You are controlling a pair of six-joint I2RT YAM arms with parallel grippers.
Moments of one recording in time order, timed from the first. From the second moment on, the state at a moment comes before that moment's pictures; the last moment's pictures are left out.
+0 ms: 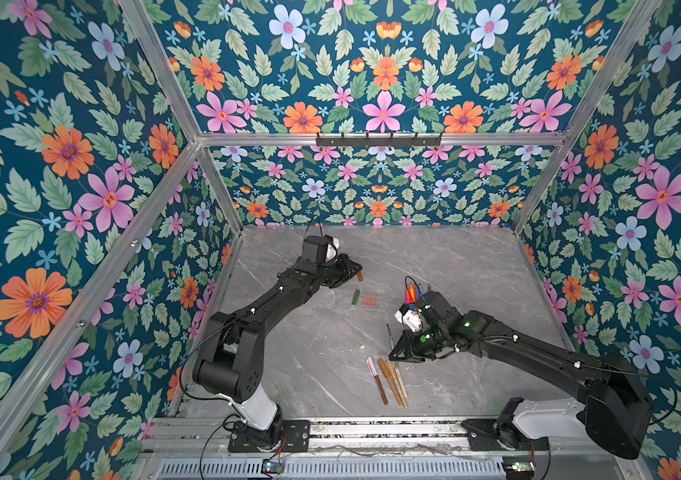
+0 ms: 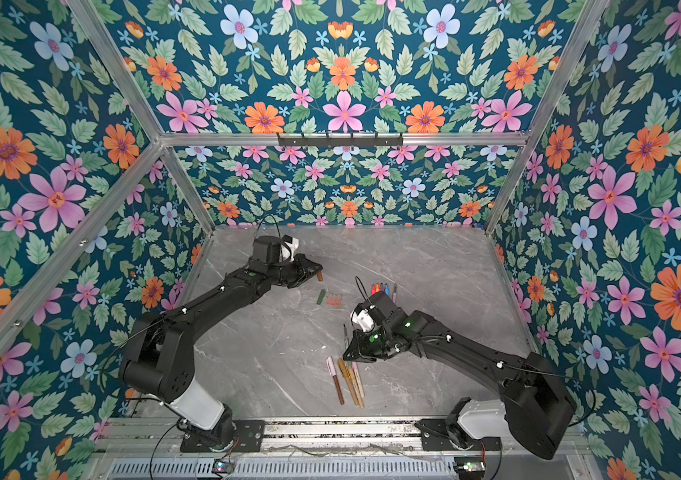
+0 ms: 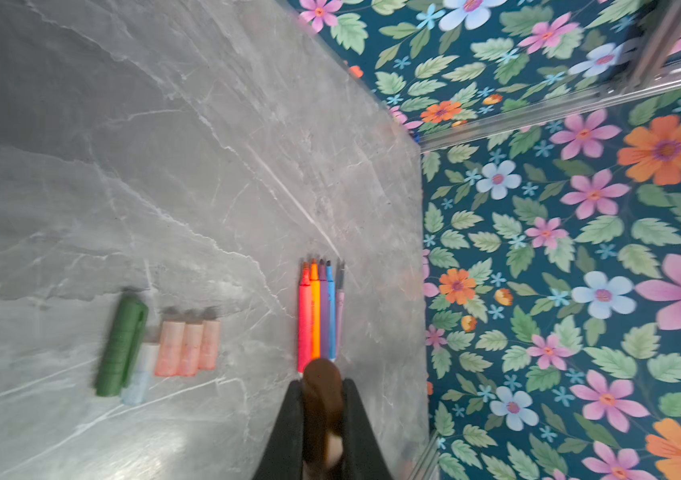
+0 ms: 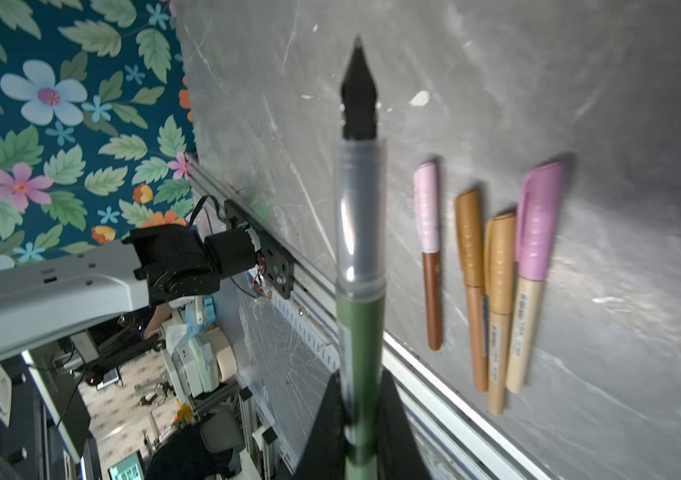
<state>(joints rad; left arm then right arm) -0.38 1.66 1.16 -0.13 0.49 -0.80 0.75 1.30 0.85 -0.53 -0.57 0.78</state>
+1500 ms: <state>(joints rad) -0.34 2.13 1.50 -0.54 0.43 -0.29 0.66 1.20 0.77 -0.64 -0.48 0.73</state>
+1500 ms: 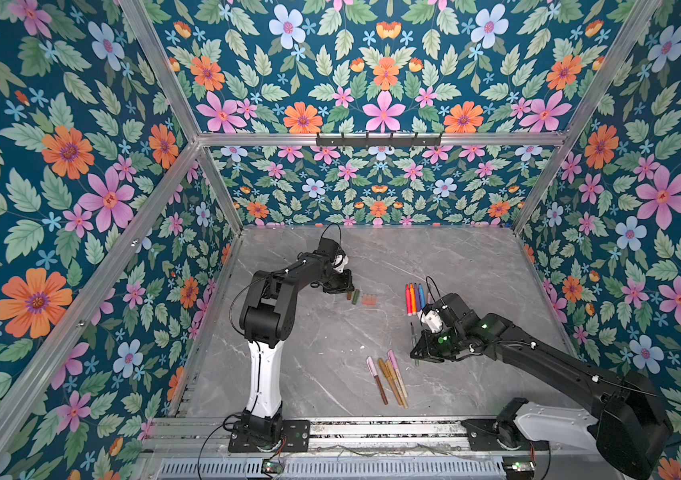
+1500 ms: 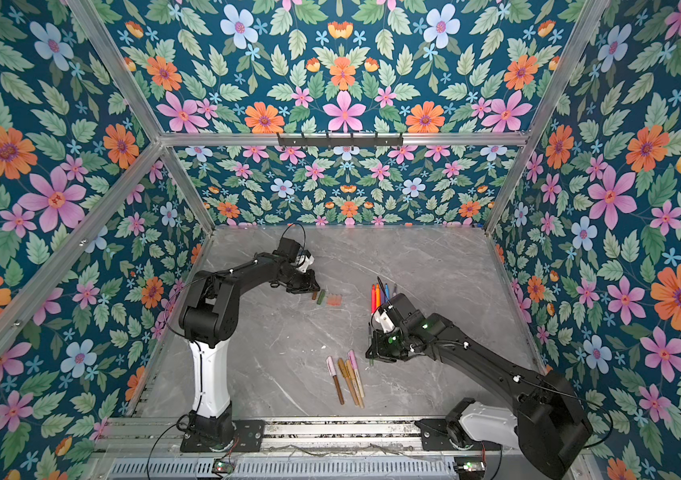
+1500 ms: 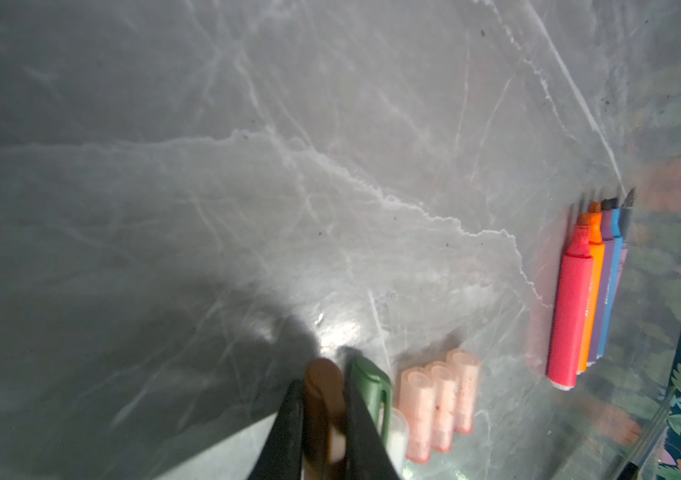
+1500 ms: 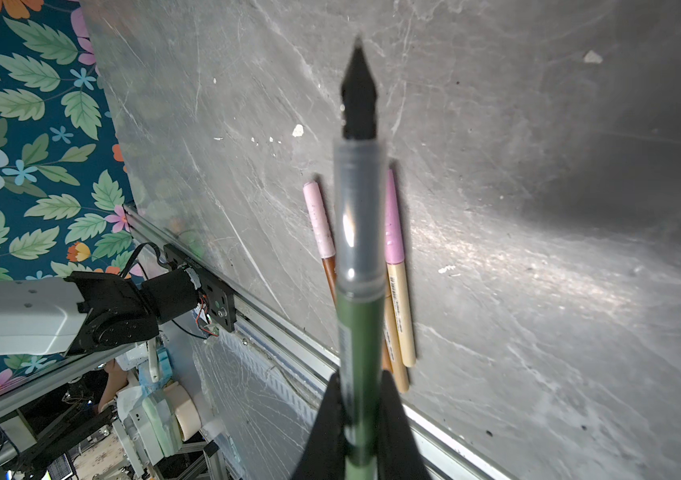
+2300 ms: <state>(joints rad) -0.34 2.11 1.47 -0.54 0.46 -0.31 0.66 1.20 0.77 -0.64 -0.48 0.73</state>
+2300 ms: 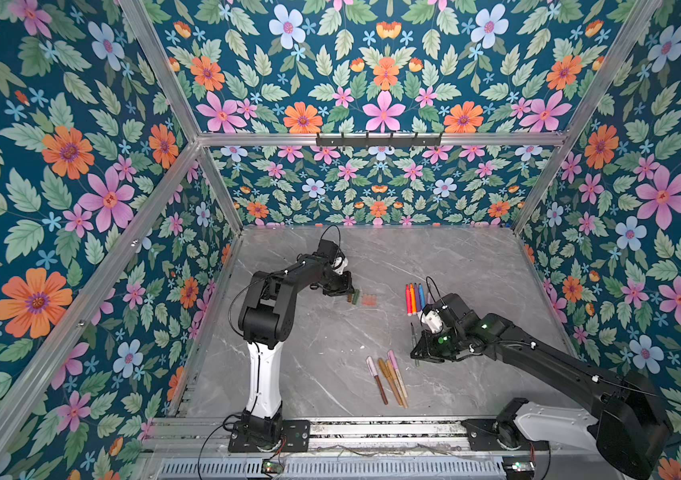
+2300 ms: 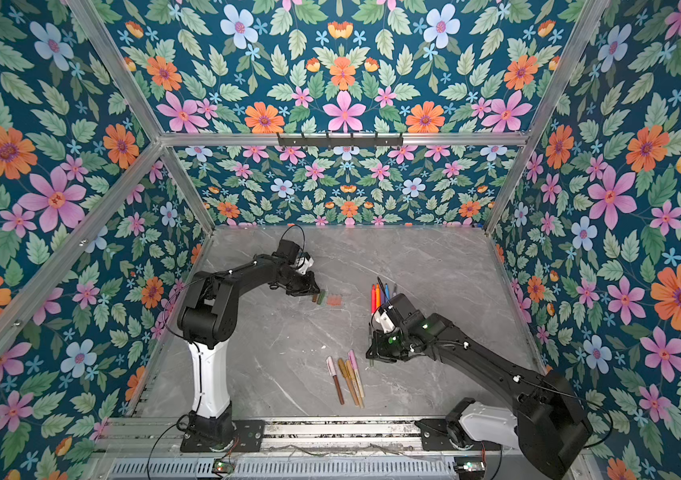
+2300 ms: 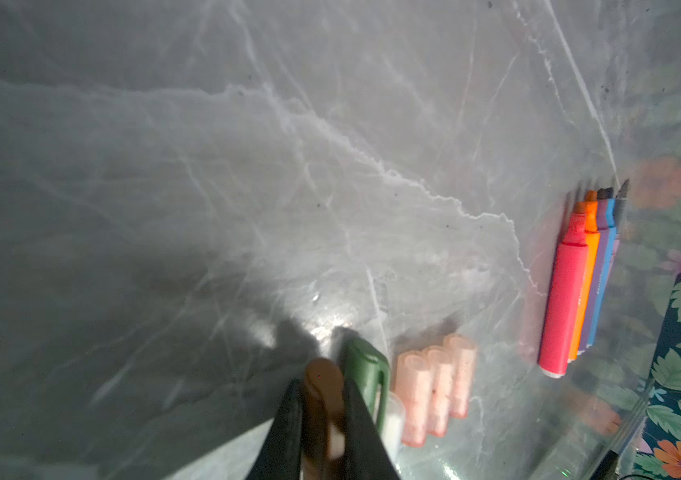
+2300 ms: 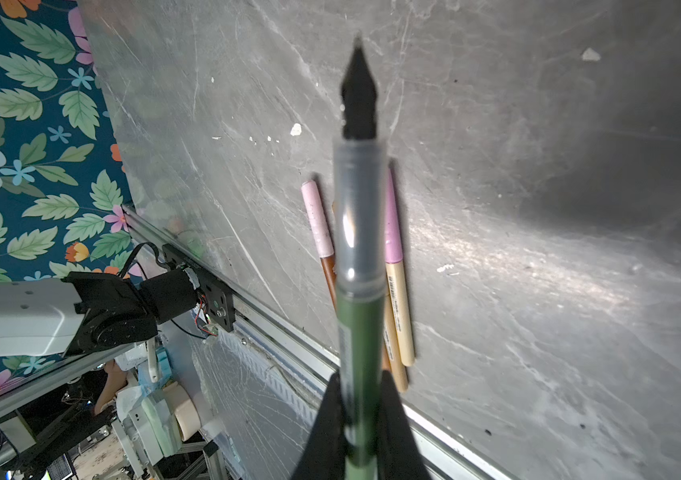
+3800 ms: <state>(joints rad) -0.26 1.60 1.32 -0.70 0.45 -0.25 0.19 1.71 1.15 -0.64 -0.46 0.47</state>
